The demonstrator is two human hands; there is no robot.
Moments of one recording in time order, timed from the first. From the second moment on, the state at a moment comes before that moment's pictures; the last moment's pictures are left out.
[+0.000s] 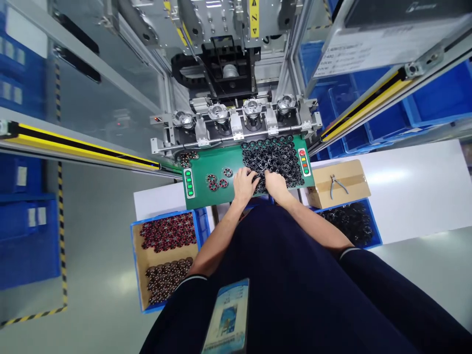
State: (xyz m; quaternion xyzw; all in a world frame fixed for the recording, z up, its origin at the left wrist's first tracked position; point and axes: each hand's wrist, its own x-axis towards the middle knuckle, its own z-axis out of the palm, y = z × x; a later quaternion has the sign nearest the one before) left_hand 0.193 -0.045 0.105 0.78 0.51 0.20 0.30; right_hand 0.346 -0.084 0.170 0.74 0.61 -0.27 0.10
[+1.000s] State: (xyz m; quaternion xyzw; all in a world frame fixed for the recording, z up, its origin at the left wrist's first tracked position) left_hand 0.101 -0.098 0.044 0.62 0.68 0.27 0.30; right_hand 0.556 -0.207 0.051 0.84 0.39 -0.16 -0.35
